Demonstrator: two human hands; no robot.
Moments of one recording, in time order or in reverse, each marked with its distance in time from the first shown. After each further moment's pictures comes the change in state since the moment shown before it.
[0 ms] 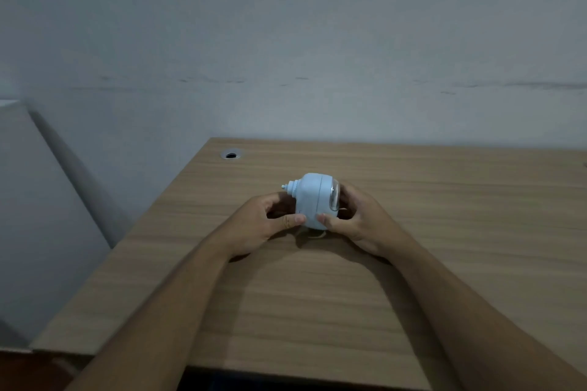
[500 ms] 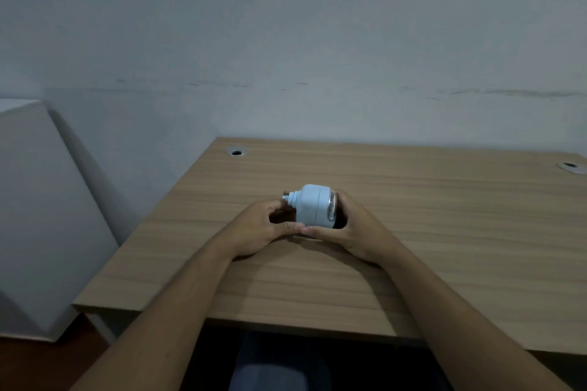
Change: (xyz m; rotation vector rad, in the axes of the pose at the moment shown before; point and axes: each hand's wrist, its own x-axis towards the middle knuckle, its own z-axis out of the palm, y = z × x) left_hand -0.055 0.027 0.011 0.224 -0.005 -0.004; right_hand -0.057 -0.036 0.013 -0.083 -0.008 0.046
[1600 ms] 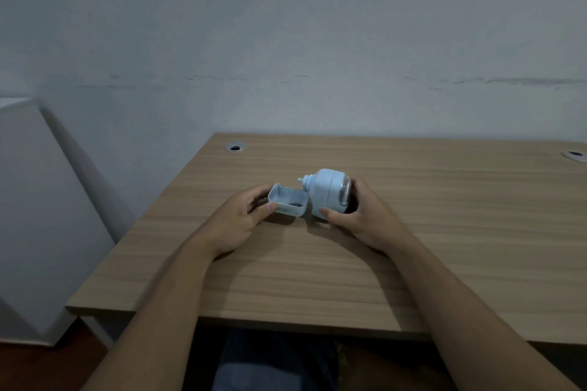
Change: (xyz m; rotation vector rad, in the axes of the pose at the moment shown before) left_hand -0.010 -0.028 -0.025 -0.090 0.100 -0.001; right_hand 0.016 0.028 0.000 -0.092 0.159 0.100
